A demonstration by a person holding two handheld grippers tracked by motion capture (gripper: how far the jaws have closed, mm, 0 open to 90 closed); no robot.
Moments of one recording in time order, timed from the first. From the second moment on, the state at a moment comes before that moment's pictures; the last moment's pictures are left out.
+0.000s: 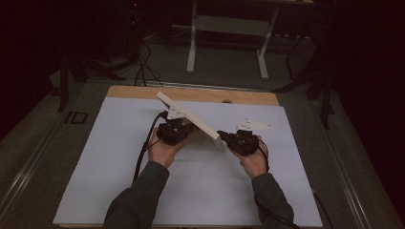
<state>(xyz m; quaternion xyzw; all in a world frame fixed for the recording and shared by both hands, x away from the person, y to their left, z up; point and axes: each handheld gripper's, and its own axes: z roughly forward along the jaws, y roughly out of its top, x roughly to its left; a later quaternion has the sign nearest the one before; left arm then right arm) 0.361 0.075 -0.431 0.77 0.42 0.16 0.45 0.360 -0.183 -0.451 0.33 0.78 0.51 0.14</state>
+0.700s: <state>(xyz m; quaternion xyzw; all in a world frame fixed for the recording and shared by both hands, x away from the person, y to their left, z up) 0.367 0.082 -0.430 0.77 0.42 0.14 0.46 0.351 -0.168 -0.451 0.29 0.80 0.52 0.11</state>
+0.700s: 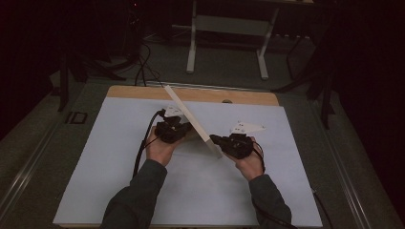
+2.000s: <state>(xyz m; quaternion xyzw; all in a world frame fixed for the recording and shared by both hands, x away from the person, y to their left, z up) 0.379 0.095 -0.427 0.78 0.41 0.10 0.46 0.339 -0.134 -0.448 0.23 0.82 0.51 0.08</state>
